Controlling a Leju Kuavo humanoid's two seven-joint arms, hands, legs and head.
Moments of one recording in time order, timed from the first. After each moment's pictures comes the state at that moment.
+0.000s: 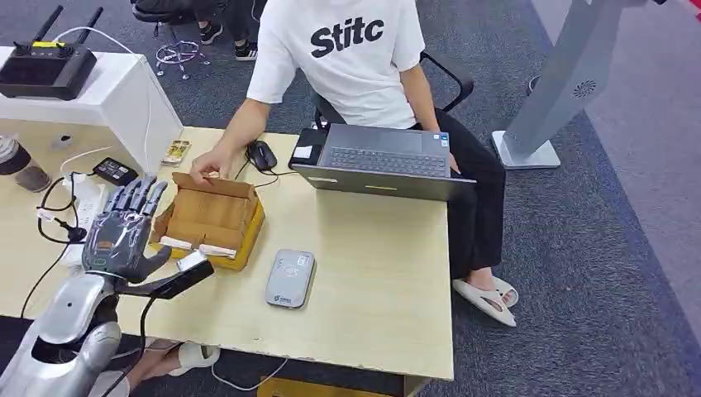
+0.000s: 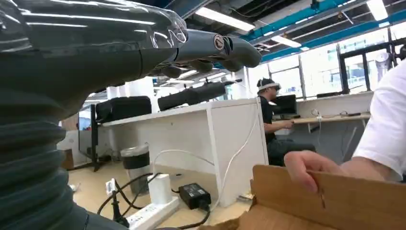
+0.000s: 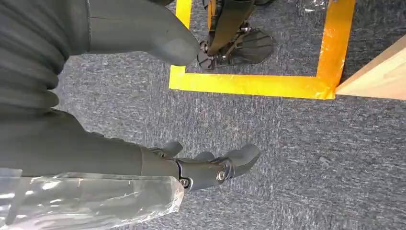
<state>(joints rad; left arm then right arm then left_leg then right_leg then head) -0.18 0.39 -0.24 -1.34 -1.19 0.06 0.01 -0.05 0.09 -0.57 -0.24 0.65 -0.16 -0.23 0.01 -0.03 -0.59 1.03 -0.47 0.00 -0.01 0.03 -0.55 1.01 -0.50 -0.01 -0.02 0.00</state>
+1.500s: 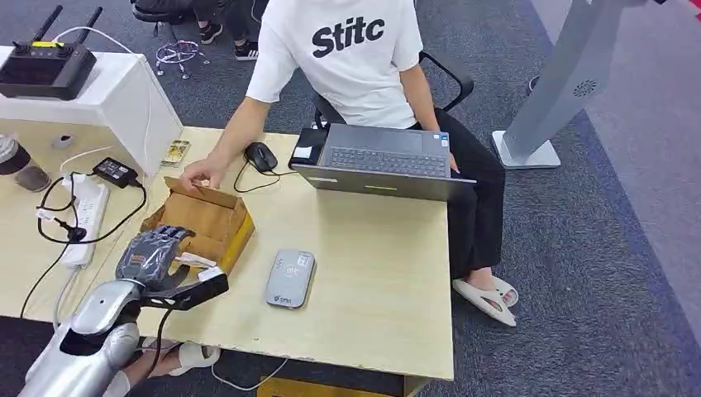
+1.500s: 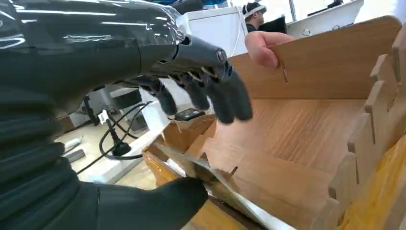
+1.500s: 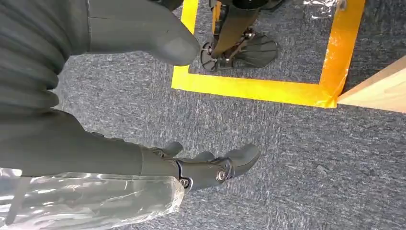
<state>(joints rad) -0.23 0.39 -0.33 -1.12 -1.10 -0.04 -0.01 -0.07 0.09 -0.58 -0.24 0.71 -0.15 -0.22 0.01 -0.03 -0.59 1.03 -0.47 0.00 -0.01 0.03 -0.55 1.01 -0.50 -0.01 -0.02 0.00</state>
